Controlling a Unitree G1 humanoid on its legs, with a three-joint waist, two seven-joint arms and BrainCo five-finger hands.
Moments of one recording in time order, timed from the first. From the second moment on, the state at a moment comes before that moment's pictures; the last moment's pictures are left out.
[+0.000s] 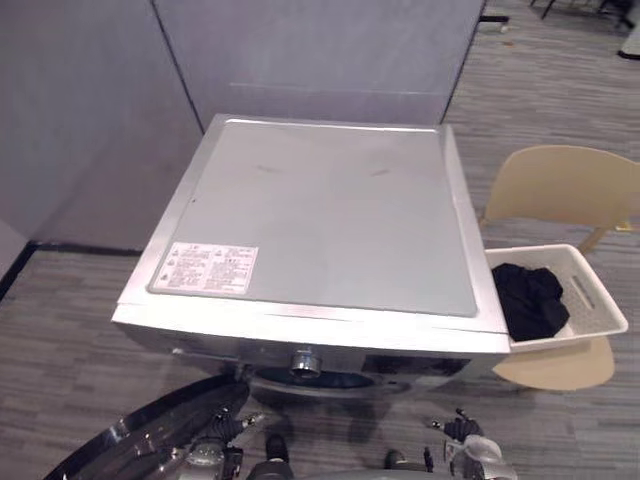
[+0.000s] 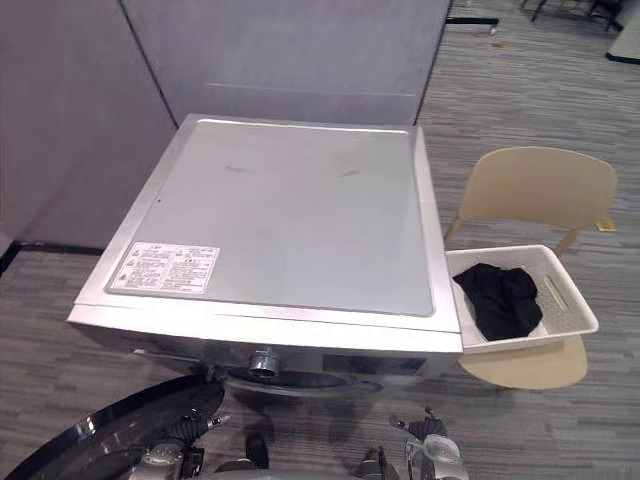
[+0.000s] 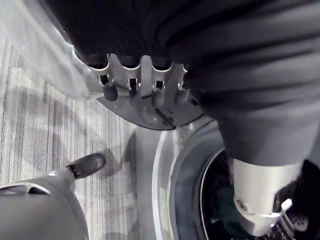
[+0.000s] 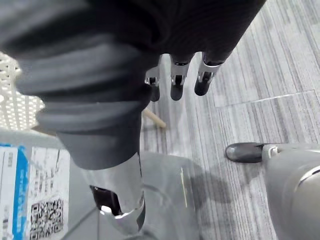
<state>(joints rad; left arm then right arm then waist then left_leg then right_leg) 0.03 0.15 0.09 1.01 0.20 0.03 0.04 -0.03 -0.09 -0.27 1.01 -0.03 0.04 -0.13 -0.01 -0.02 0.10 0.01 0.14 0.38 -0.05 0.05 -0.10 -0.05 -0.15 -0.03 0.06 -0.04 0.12</state>
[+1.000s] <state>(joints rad) 0.02 0.06 0.10 0.88 0.12 0.00 -0.07 -0.14 -0.14 -0.13 1.01 -0.06 0.05 -0.17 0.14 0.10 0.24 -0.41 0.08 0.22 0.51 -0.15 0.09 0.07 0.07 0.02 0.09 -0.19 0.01</state>
